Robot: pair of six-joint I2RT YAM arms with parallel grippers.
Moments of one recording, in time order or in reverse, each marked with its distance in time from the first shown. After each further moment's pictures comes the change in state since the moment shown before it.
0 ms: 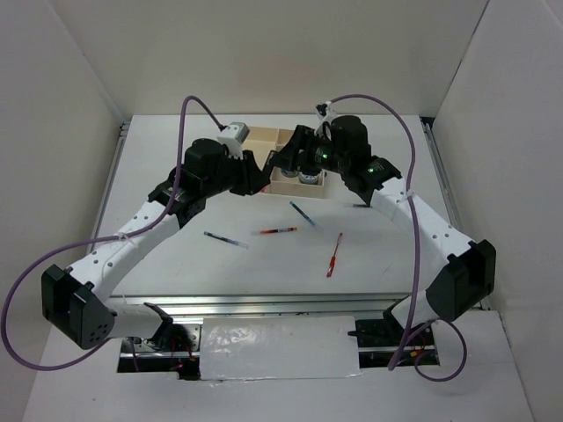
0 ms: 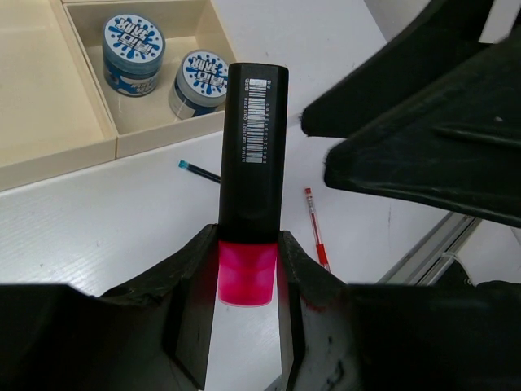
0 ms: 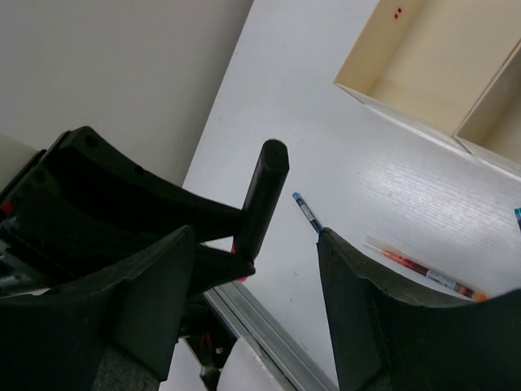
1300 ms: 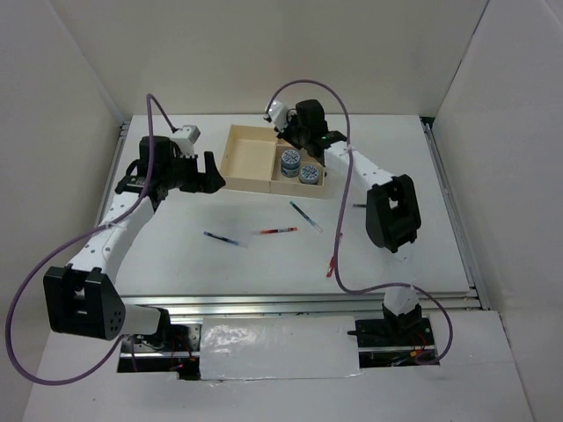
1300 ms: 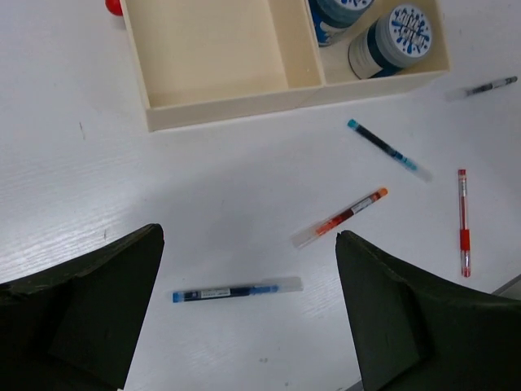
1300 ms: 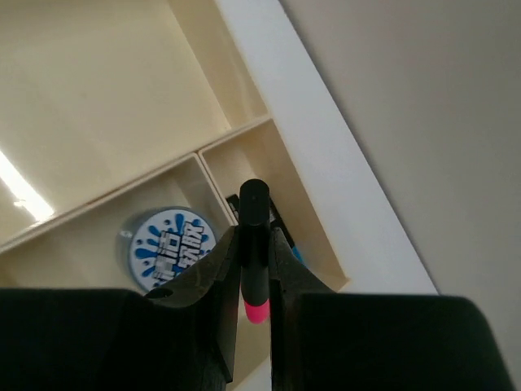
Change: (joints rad) left arm 0.417 0.019 -0.058 -0.137 0.169 0.261; right arm -0.061 0.625 0.464 0.056 0.268 -1.295
